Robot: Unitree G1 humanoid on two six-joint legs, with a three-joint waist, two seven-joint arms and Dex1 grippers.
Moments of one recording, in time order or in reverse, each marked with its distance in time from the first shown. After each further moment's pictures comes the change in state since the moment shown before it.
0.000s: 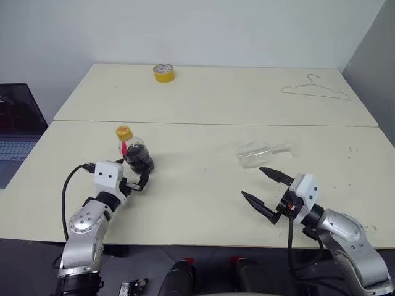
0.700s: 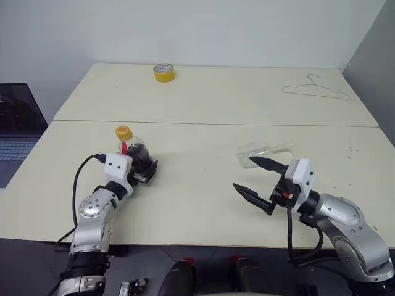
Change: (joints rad) left arm -0.158 0.003 -0.046 0.245 0.022 -0.123 -0.068; right arm -0.135 -0.010 0.019 -0.053 0.054 0.134 -0.007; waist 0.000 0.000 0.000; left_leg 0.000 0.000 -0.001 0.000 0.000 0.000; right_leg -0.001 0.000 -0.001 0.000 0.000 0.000
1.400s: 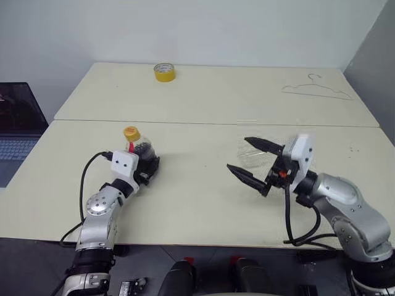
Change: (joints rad) left arm -0.005 -0.037 -0.039 -0.064 0.010 0.004 0.033; right arm -0.255 0.004 -0.024 -0.027 0.129 0.213 -0.096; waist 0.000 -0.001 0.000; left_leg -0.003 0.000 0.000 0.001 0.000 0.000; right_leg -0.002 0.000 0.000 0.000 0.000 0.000
